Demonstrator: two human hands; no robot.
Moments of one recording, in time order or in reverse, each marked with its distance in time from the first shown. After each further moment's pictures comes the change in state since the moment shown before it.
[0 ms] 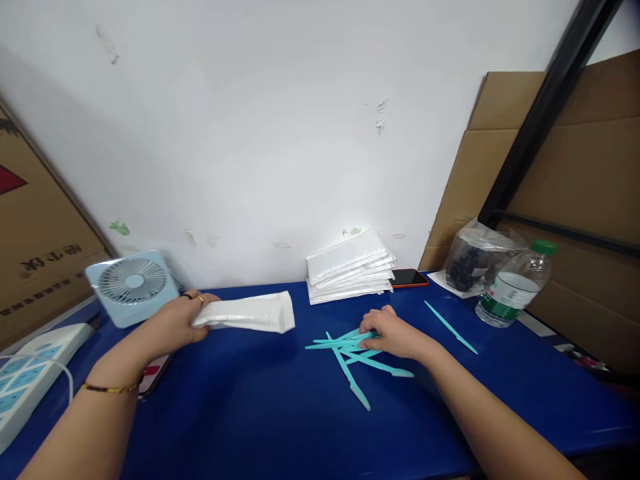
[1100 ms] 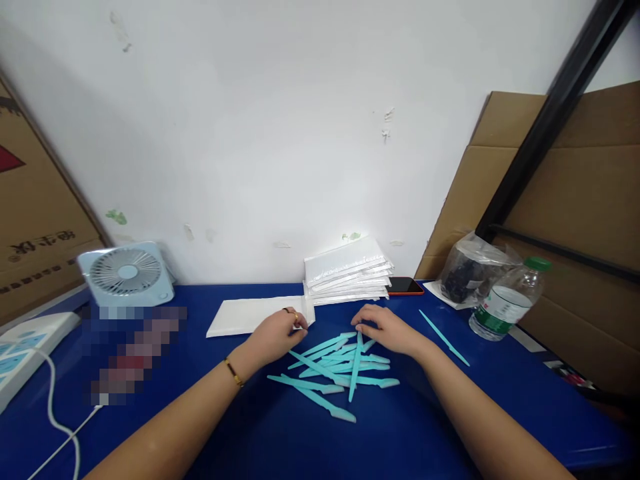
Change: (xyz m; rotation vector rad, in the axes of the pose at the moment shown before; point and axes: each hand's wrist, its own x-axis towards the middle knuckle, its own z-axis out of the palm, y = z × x) left_hand 0.054 0.149 0.077 -0.325 0.054 0.227; right_hand 0.004 0.018 -0.005 0.089 0.070 0.033
